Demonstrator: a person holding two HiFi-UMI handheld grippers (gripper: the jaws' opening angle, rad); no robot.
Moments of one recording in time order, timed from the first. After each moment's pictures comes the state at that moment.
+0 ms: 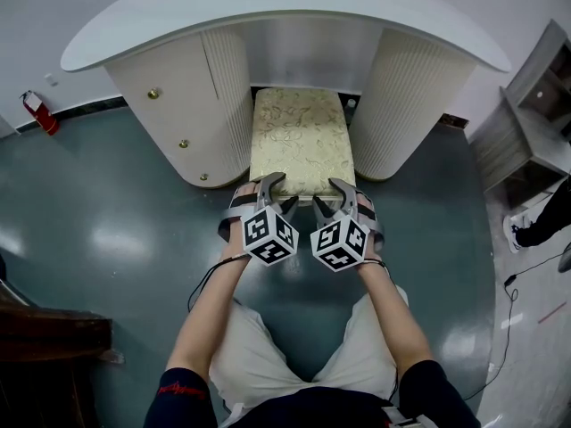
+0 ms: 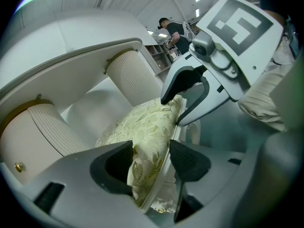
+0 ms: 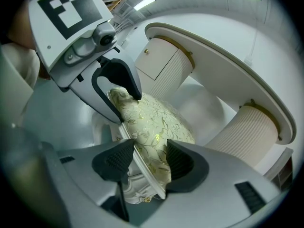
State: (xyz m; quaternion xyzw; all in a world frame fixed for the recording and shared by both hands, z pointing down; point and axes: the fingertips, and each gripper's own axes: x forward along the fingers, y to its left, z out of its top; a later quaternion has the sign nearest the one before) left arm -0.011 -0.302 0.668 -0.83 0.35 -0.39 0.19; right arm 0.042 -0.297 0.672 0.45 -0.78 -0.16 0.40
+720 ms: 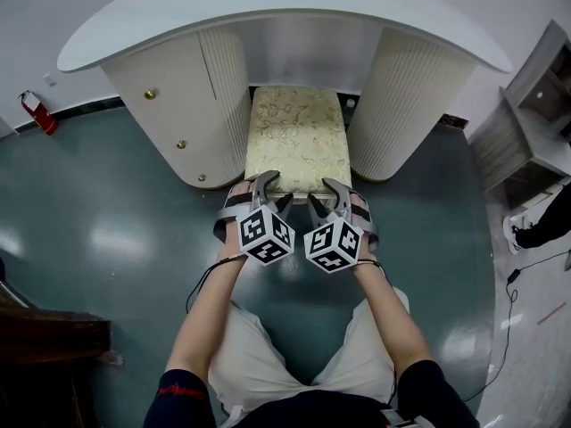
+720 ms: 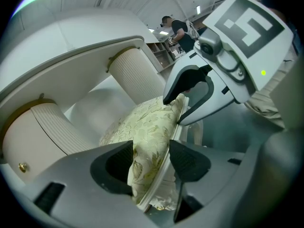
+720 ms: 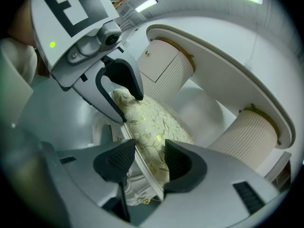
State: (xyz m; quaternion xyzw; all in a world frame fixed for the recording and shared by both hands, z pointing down) left arm -0.019 -0.309 0.668 -0.82 0.36 -0.40 0.19; right arm 0.033 -0.302 0.674 0.45 -0.78 -0.17 0.39
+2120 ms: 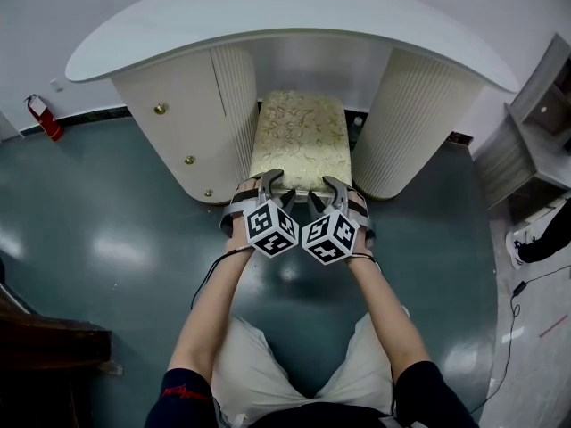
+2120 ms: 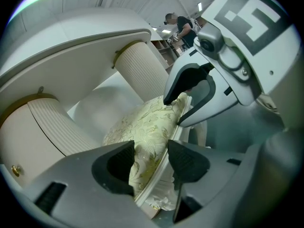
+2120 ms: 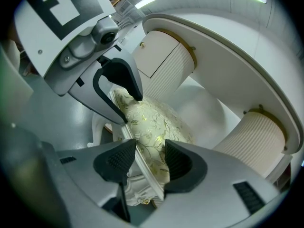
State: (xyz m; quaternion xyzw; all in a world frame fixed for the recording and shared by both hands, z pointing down) left arm -0.034 -0.372 0.666 -0.81 0.39 -0.39 0.20; right arm 0.015 -0.365 0.672 0.46 -0.77 -0.18 0.40
